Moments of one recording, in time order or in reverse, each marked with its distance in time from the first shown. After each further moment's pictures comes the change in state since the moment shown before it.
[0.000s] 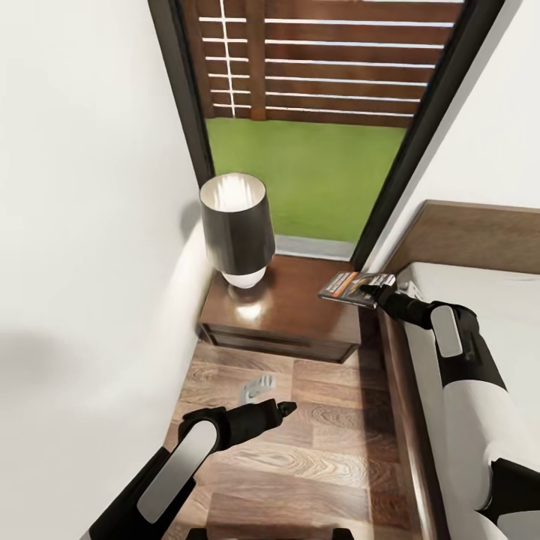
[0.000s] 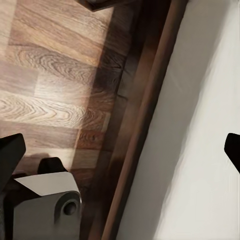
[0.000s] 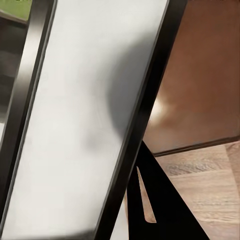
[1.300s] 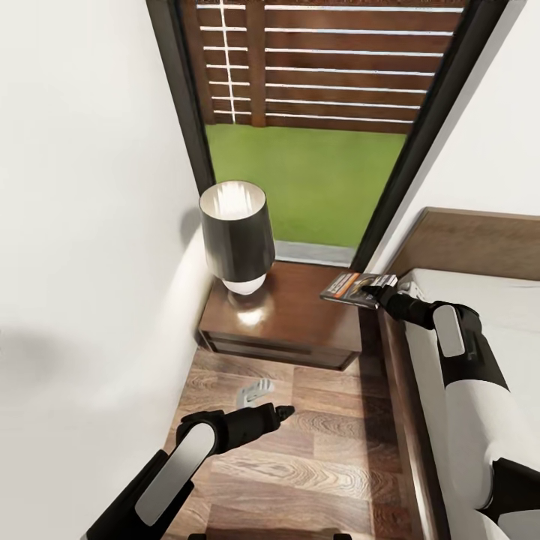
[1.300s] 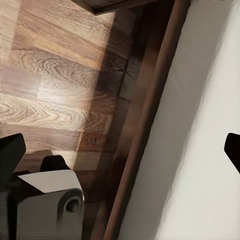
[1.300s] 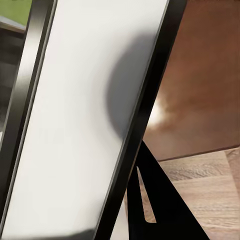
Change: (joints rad) left arm 0.010 0.008 0.004 0.009 0.006 0.005 -0.001; right arm -0.002 -0.005 -0.007 -0.003 0.000 0.016 -0.014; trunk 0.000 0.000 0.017
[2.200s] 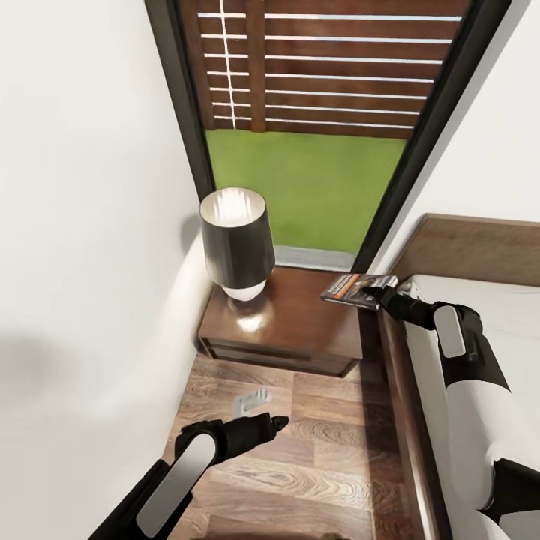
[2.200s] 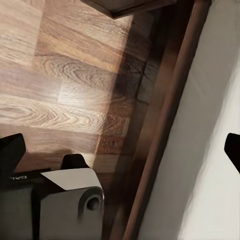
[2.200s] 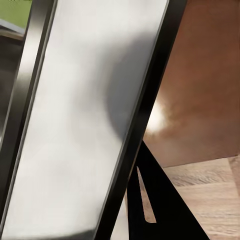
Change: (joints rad) left arm 0.029 0.002 -0.001 0.025 -0.074 -0.006 0.003; right arm 0.002 -0.003 0.000 0.000 0.001 0.002 0.001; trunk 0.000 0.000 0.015
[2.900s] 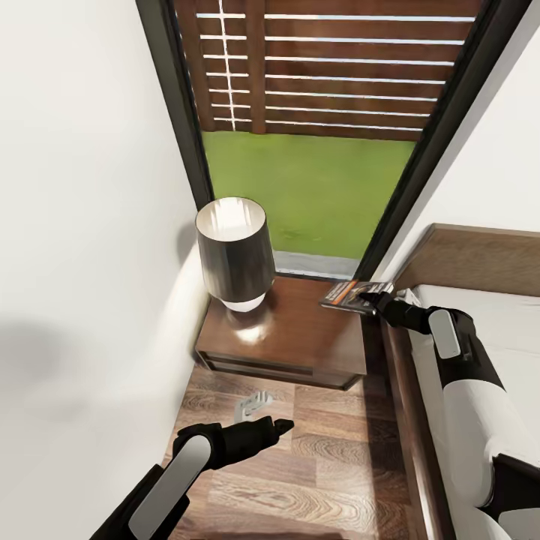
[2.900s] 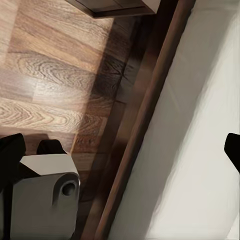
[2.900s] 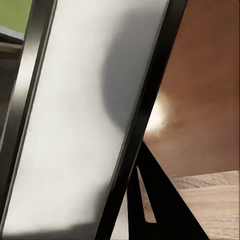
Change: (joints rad) left arm 0.023 0.005 0.009 -0.030 0.117 0.015 0.009; right arm -0.008 0.001 0.000 0.075 -0.001 -0.009 -0.003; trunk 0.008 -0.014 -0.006
